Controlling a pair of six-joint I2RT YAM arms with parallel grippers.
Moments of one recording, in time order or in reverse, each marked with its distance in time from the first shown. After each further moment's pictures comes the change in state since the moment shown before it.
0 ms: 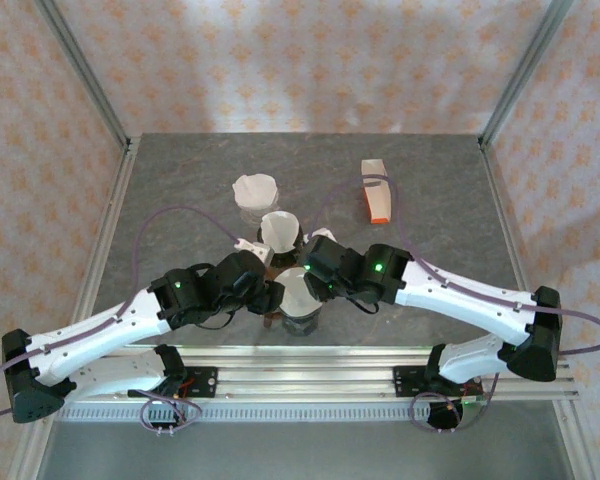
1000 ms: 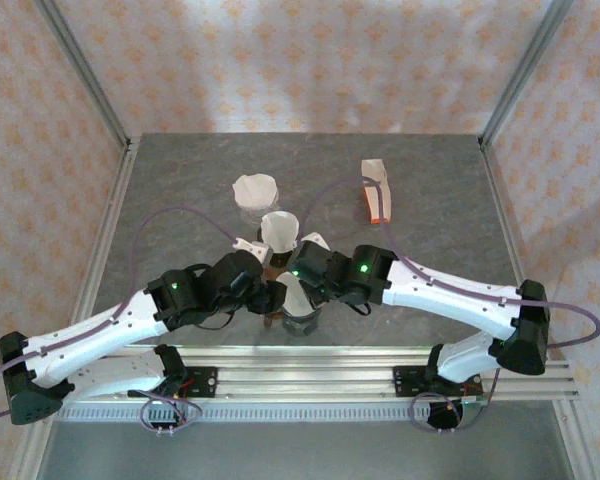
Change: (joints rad) left arm 0.000 -0.020 -0.002 0.017 0.019 -0.020; right arm 0.038 0.070 0.042 -0.047 0.044 -0.023
